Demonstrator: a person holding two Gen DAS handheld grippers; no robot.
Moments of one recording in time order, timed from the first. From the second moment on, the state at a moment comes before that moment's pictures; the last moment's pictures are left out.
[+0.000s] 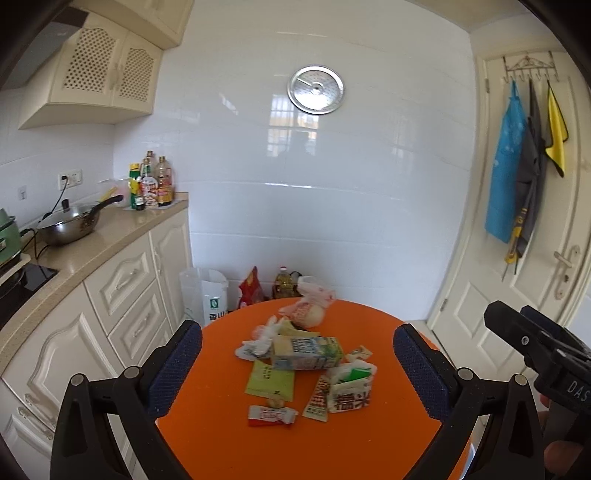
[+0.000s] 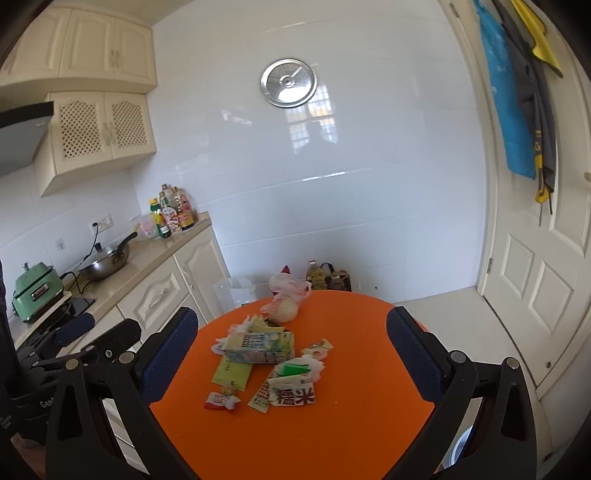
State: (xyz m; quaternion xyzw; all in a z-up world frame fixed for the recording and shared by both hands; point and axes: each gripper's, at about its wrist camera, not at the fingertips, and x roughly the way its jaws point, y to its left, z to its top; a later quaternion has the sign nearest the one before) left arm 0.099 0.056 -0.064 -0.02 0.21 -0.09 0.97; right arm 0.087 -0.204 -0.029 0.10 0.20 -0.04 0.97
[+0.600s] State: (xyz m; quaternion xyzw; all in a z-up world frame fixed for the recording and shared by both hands) left arm 0.102 0.066 -0.082 -0.03 0.29 -0.04 0.96; right arm 0.130 -0.200 -0.098 0.05 0.32 -0.05 0.95
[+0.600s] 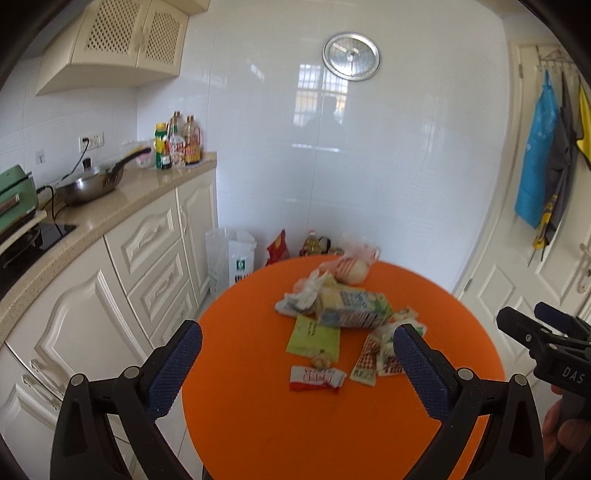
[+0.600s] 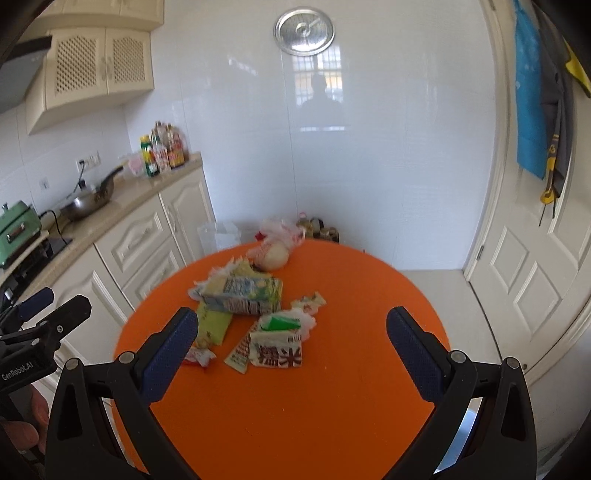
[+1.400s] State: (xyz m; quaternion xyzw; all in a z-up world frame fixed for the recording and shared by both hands) left arm 0.332 0.005 -0.211 0.00 0.46 -0.06 0.89; right arm 0.220 -0.208 -0.214 0.07 0.45 -0.03 0.89
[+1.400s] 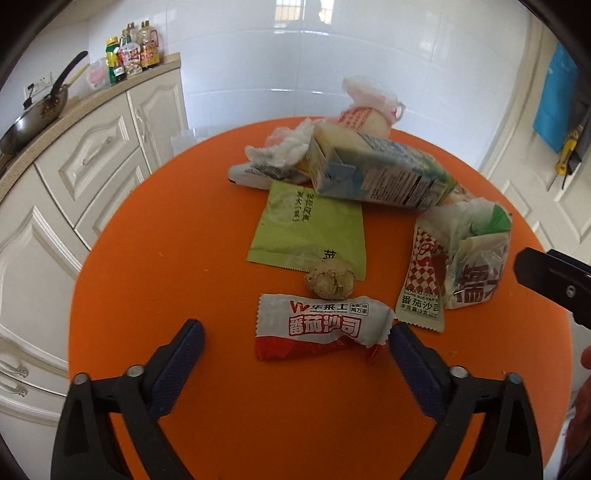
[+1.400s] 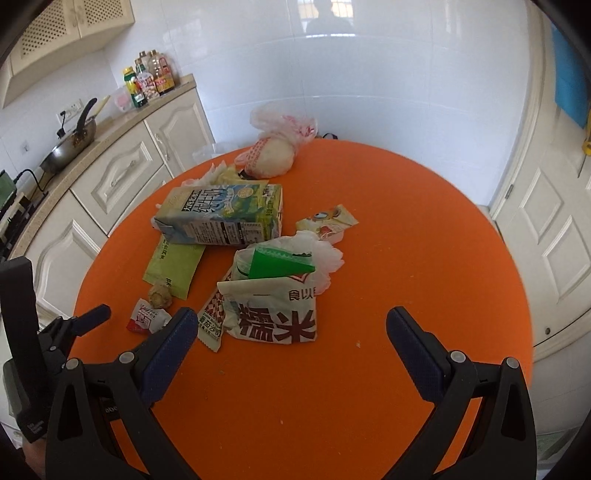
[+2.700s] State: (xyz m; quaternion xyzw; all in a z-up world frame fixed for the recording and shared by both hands) left arm 0.284 -0.027 -0.187 -0.02 0.40 -0.12 0.91; right arm 0.169 -0.241 -0.210 0.16 0.40 0.05 0.90
